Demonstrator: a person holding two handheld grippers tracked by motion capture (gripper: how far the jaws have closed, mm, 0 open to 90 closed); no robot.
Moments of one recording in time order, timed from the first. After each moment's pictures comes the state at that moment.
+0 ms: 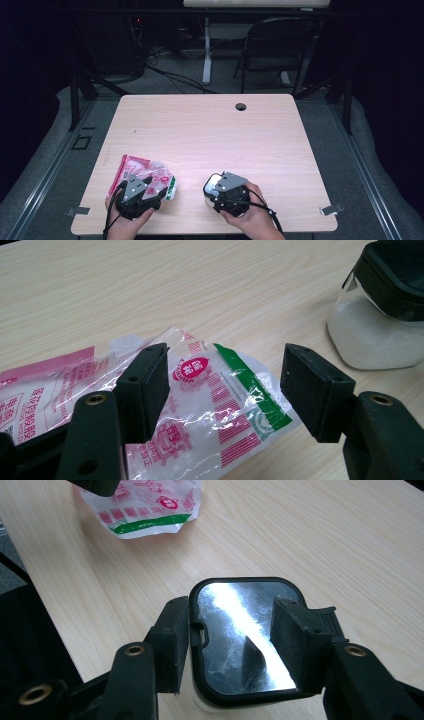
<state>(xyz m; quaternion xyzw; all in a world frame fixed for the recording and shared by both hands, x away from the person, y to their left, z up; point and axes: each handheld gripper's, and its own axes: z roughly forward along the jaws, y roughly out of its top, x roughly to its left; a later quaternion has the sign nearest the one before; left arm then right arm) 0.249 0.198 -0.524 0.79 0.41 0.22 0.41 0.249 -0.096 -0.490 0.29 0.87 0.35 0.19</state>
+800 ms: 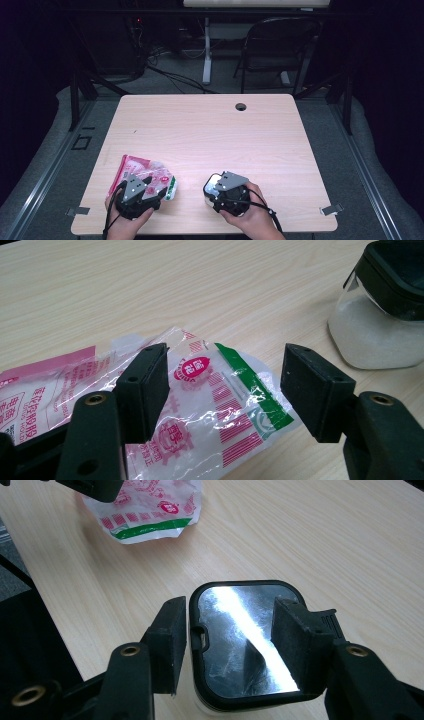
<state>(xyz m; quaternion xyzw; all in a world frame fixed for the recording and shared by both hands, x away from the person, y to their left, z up) 0.249 0.199 -0.524 0.79 0.41 0.23 0.41 0.250 -0.097 -0.489 0.30 0.87 0.36 0.19</state>
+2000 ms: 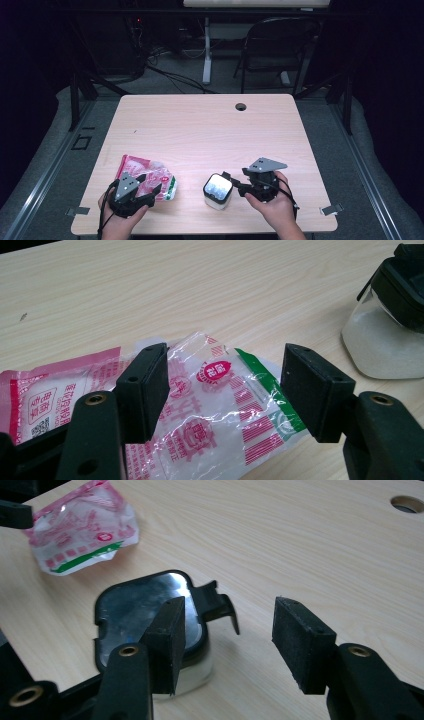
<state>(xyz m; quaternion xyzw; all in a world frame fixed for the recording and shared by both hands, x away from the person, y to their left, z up) 0.251 0.213 -0.519 0.77 0.42 0.23 0.41 0.274 -0.166 -0.482 0.40 0.80 0.40 0.17</state>
